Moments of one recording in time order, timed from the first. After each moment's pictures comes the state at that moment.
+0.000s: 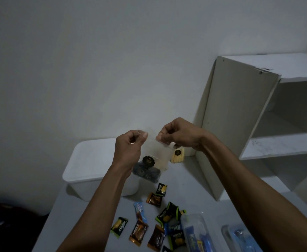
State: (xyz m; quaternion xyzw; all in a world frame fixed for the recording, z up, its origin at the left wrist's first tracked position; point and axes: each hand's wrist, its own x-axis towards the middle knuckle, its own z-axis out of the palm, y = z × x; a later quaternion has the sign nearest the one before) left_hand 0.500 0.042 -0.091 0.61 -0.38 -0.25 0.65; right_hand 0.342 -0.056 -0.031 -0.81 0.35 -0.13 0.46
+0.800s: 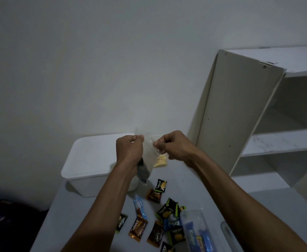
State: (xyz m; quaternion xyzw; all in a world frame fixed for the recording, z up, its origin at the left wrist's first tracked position) left_hand 0.486 0.035 -0.094 0.70 -0.23 -0.27 0.62; right_hand 0.355 -0.031 -0.079 -0.72 0.42 -0.22 0.51
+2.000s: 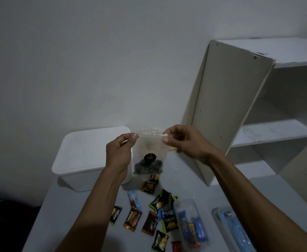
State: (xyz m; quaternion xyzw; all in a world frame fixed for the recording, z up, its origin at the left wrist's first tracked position) left_hand 0.492 0.051 -0.125 0.61 -0.27 -0.34 0.67; right_hand 0.298 -0.038 -0.089 -0.75 0.35 -0.27 0.49
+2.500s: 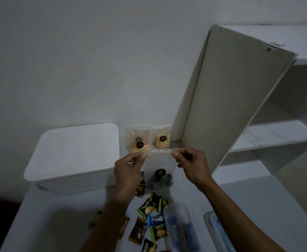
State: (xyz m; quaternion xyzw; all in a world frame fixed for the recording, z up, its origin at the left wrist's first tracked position) left_hand 0.448 0.009 -0.194 0.68 -0.28 -0.31 0.61; right_hand 0.271 -0.075 -0.195 -0.63 0.46 -0.40 0.48
